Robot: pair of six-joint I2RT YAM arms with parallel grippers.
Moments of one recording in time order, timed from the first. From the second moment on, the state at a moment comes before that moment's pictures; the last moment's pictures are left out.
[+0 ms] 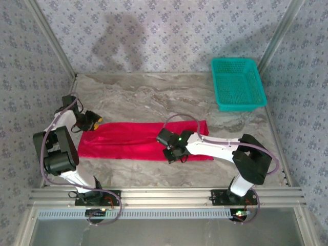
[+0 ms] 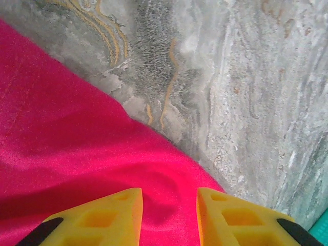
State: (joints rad) left arm 0.28 1.62 1.05 -0.61 0.42 -0.73; right arm 1.04 1.62 1.04 -0.72 0.09 0.57
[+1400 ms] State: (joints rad) left arm 0.29 1.66 1.12 -0.64 0.17 -0.70; right arm 0.55 1.78 1.27 -0.58 0.02 0.47
